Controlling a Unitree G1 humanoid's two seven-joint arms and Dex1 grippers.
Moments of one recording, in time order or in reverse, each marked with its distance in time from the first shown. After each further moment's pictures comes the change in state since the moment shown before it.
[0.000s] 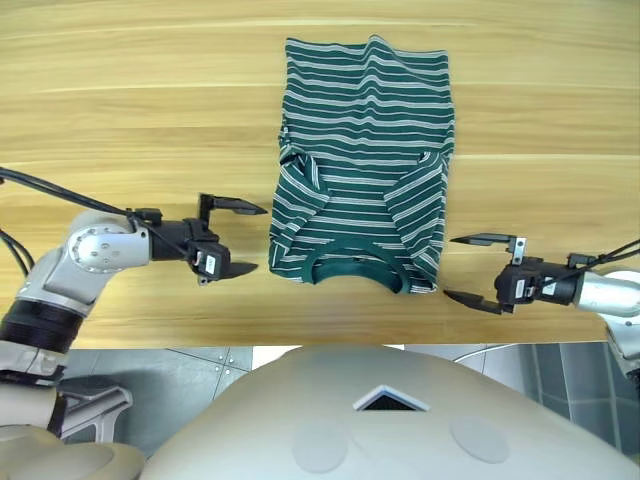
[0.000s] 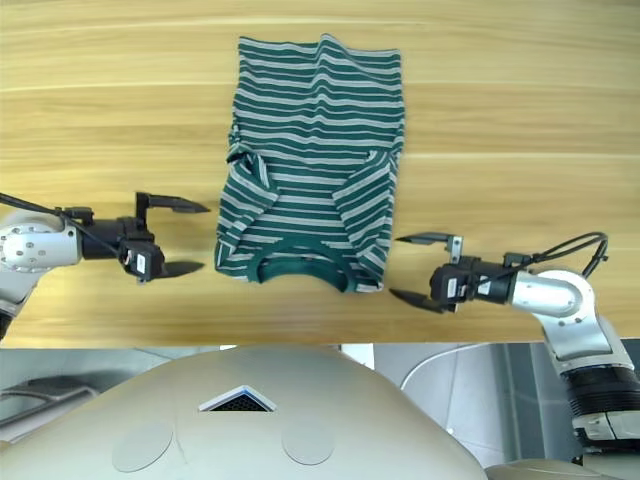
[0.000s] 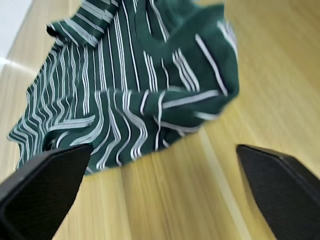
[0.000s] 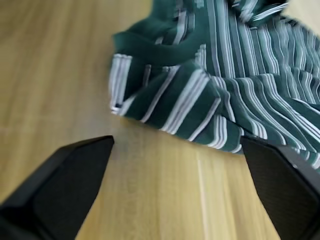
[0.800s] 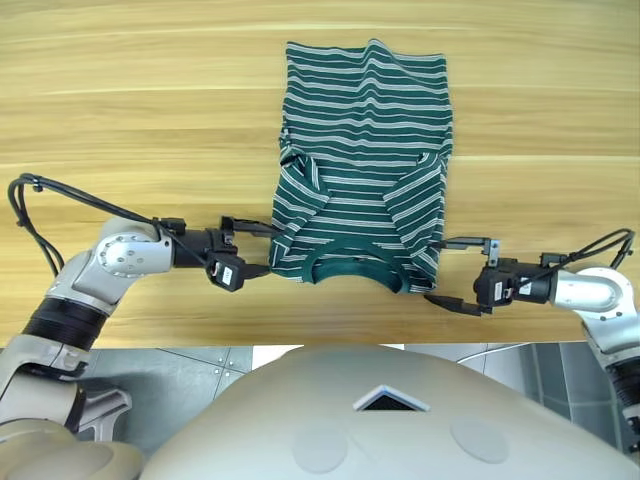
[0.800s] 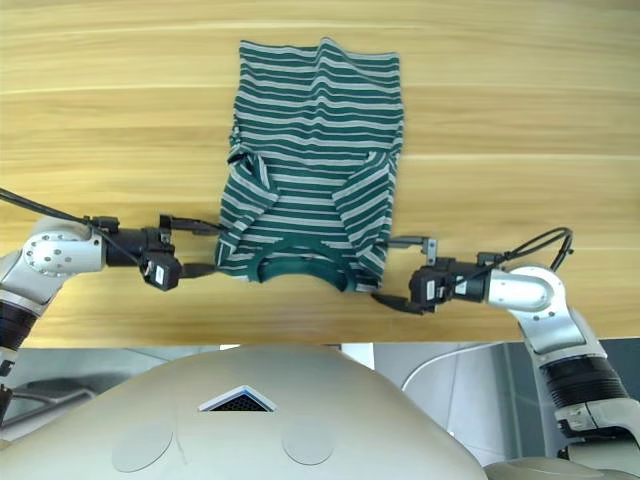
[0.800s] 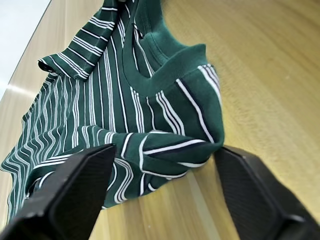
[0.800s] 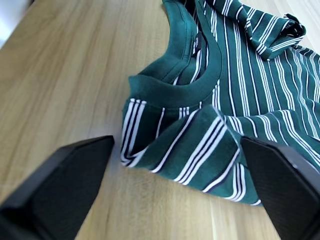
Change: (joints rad) left arm -0.027 -0.063 -0.061 0.047 0.047 -0.049 0.004; right arm -0.060 0.034 0.109 -0.013 -0.005 0.007 -0.002
